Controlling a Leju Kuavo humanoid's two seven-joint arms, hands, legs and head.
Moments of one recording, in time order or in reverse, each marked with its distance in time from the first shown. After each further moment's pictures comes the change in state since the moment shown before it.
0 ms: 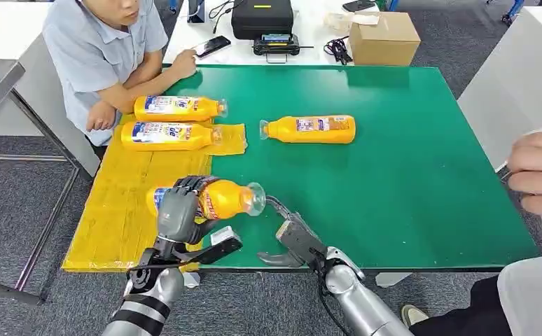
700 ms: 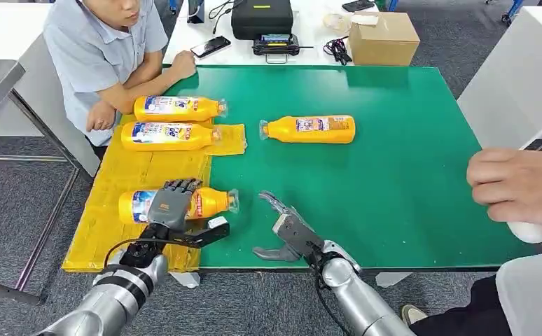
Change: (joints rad) left arm -0.258 0.135 -0.145 0.465 -0.181 -0.135 0.352; right arm -0.025 0.025 -0.027 0.011 0.021 0.047 -0.003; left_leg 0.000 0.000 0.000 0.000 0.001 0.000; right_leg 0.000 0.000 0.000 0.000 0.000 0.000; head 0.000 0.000
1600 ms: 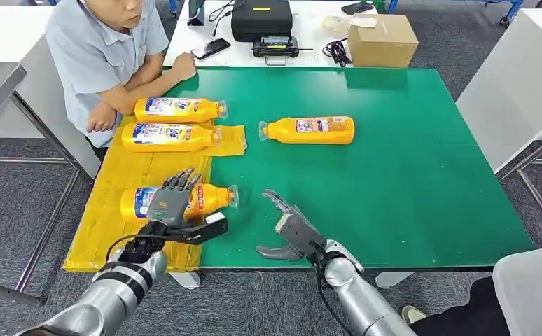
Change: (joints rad) left arm 0.000 0.001 -0.013 0.029 0.114 0.097 -0.062; right arm 0.005 0.000 -0.029 0.002 0.025 -0.015 -0.008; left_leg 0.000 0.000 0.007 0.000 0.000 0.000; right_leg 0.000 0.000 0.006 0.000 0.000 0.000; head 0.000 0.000
